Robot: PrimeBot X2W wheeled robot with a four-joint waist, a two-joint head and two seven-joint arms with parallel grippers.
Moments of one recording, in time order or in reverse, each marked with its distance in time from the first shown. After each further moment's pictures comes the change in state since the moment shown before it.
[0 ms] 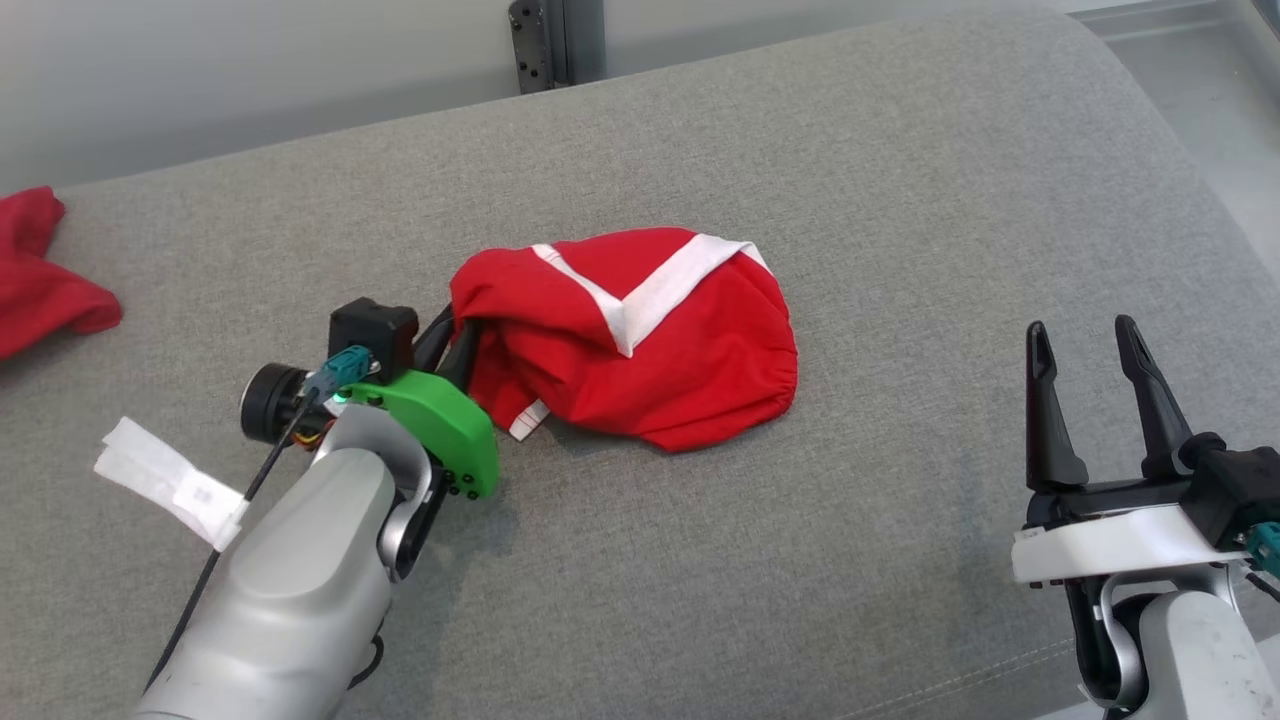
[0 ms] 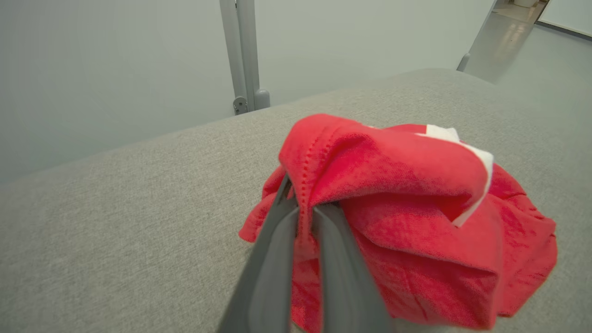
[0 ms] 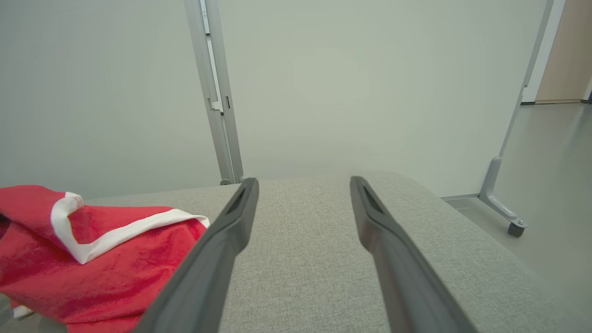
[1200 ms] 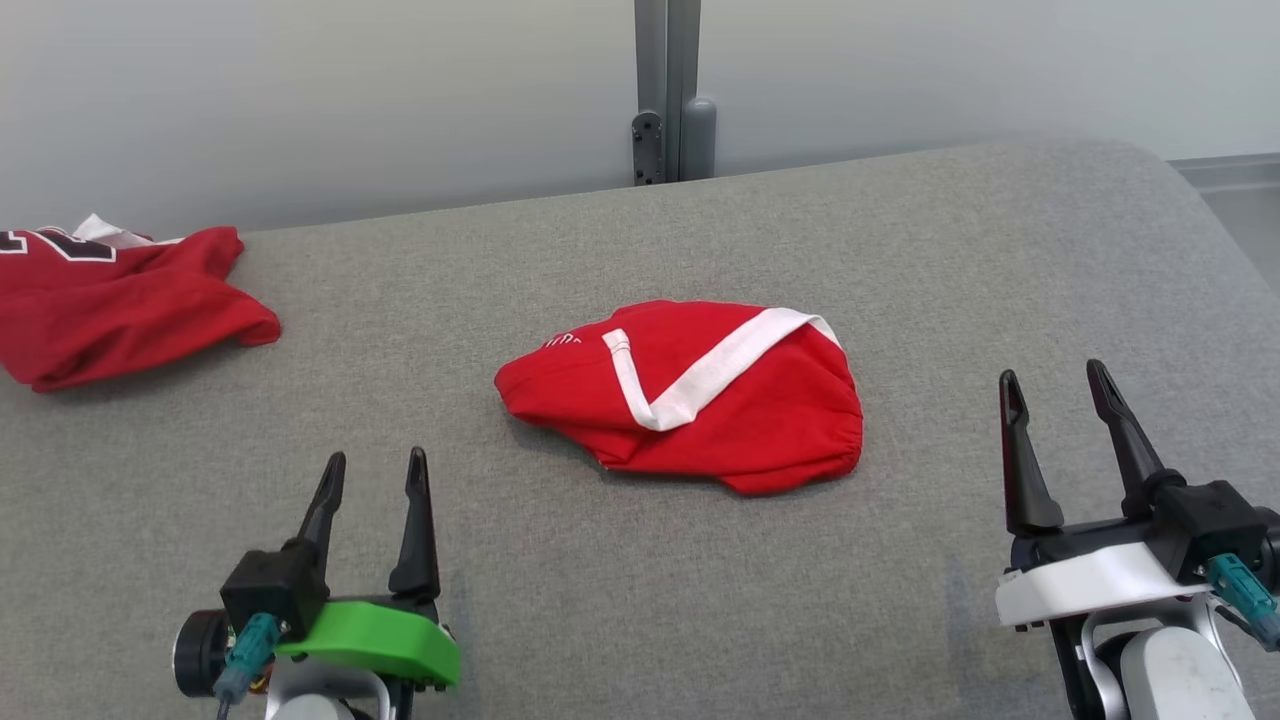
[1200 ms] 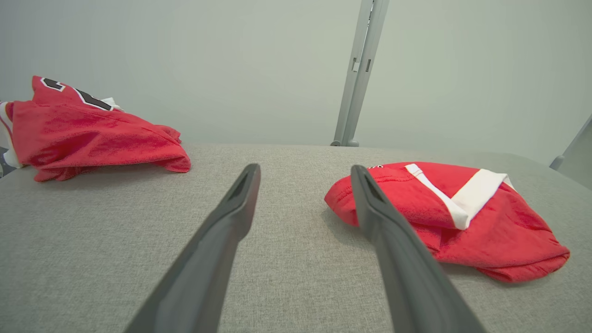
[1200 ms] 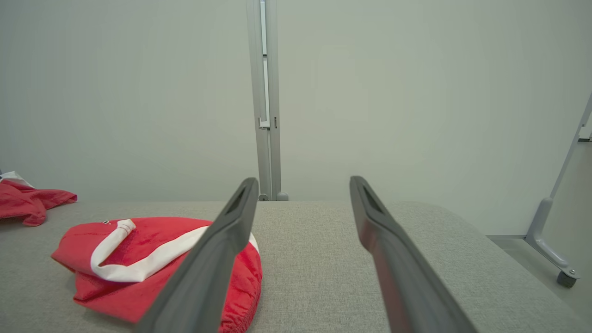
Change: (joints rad) left arm 0.622 -0.049 0.493 -0.561 0.289 0.091 -0.010; right arm 0.051 0.000 0.018 0.019 -0.064 0.000 0.000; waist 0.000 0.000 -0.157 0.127
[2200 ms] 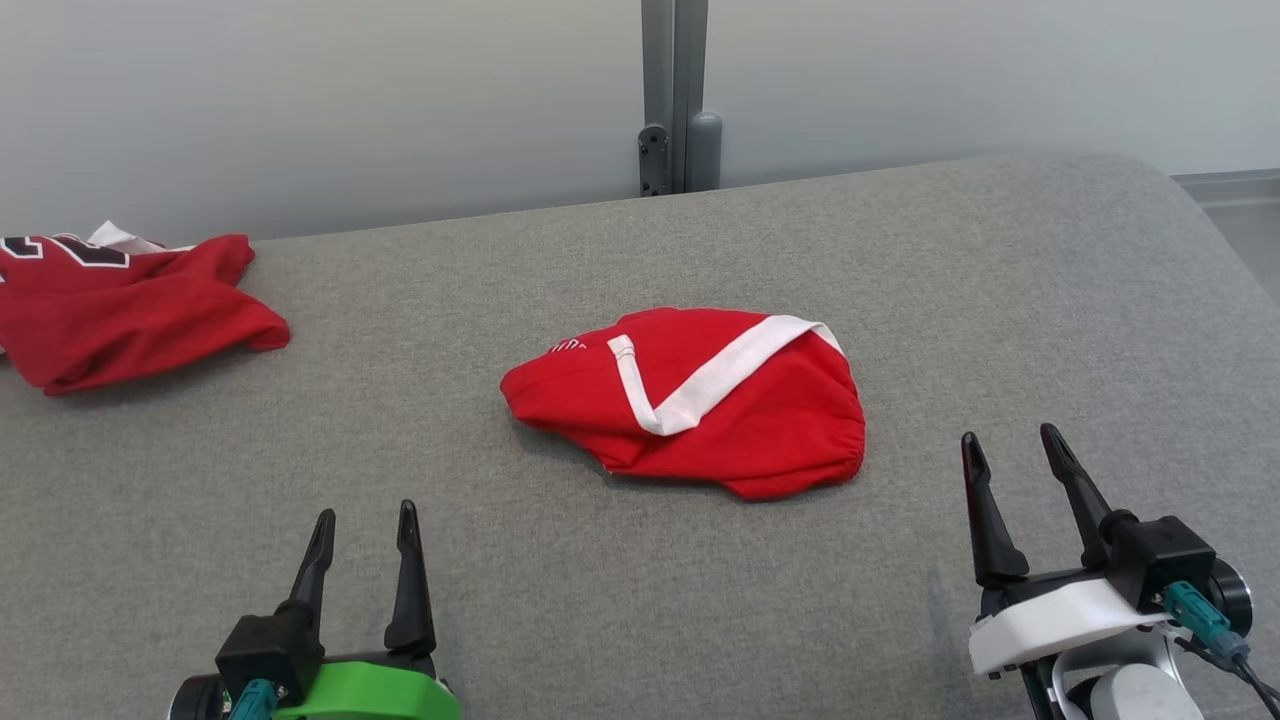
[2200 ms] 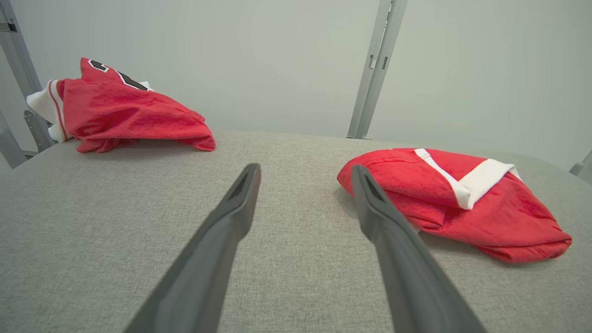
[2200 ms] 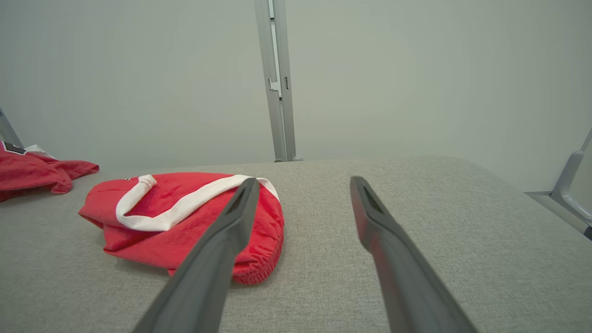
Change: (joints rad) left arm 0.146 -0.094 0.123 -0.081 0.114 -0.040 0.000; right arm 0.034 0.000 0.047 0.108 0.055 0.000 0.000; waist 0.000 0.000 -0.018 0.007
